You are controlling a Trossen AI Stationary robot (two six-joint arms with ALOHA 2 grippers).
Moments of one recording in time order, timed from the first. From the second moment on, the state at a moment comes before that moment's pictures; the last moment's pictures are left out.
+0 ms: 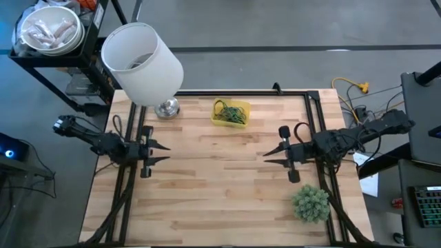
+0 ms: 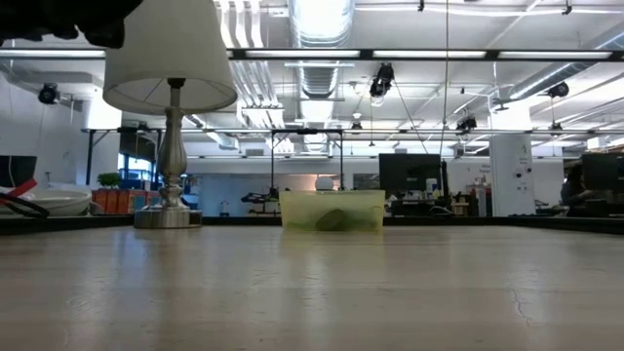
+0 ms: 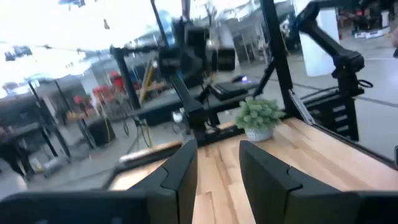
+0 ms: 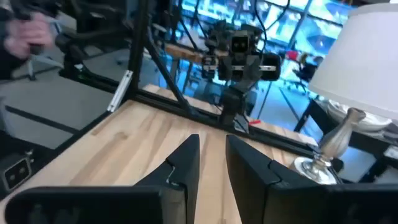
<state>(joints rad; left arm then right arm) -0.41 0.26 0.24 0.16 -0.34 0.33 0.32 0.86 0.66 0.08 0.16 -0.21</state>
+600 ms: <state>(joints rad) -0.37 0.03 0.24 0.01 -0.34 0.42 0.11 0.46 0.29 0.23 -0.11 -0.18</state>
